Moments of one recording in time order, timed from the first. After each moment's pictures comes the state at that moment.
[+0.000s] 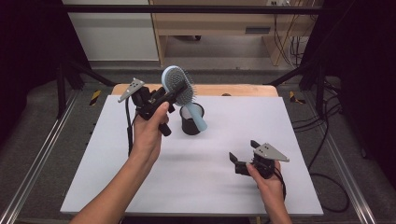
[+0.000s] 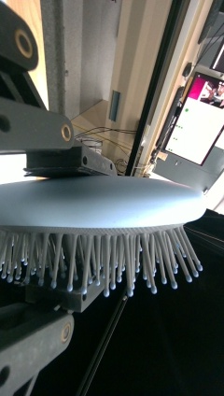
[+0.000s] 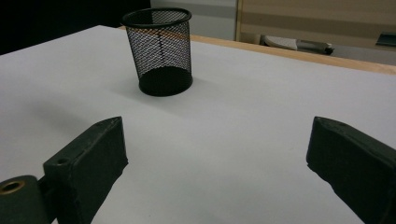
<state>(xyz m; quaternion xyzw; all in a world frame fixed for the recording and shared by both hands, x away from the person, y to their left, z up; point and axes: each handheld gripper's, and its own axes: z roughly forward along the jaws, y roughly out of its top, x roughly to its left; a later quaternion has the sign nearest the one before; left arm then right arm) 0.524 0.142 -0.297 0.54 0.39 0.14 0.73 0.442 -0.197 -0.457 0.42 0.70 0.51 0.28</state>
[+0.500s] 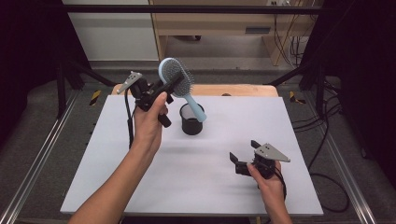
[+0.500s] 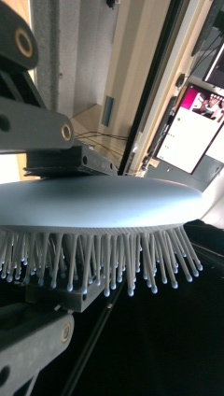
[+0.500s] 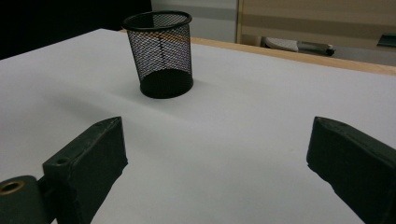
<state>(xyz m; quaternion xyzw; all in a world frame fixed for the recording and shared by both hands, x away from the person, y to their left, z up) 0.549 0.148 -0.294 0.51 0.41 0.14 0.74 0.443 -0.199 -0.456 0.42 0.69 0.52 0.27</state>
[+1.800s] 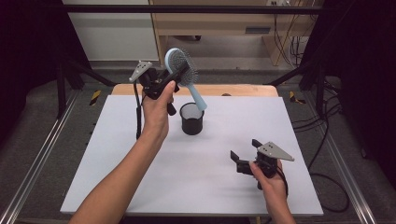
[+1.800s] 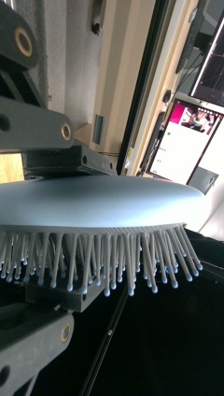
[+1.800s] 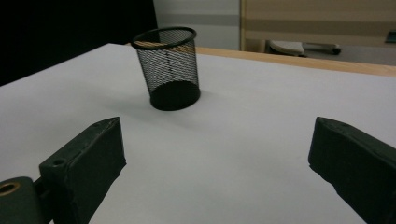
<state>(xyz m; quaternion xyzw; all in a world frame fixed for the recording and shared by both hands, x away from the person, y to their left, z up) 0.581 0.131 -0.287 0.53 0.40 0.19 0.72 0.440 -0.202 -0.443 0.43 0.68 0.53 0.26</state>
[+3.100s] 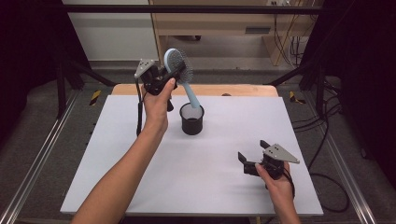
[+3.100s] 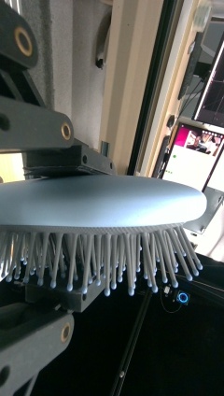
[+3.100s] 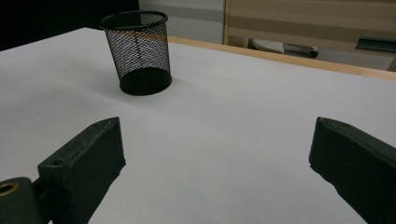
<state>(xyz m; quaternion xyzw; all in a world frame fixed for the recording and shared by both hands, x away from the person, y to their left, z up) 0.611 0.135 -0.302 0.54 0.42 0.23 0.69 0.440 -0.222 -0.455 0.42 0.69 0.51 0.29</state>
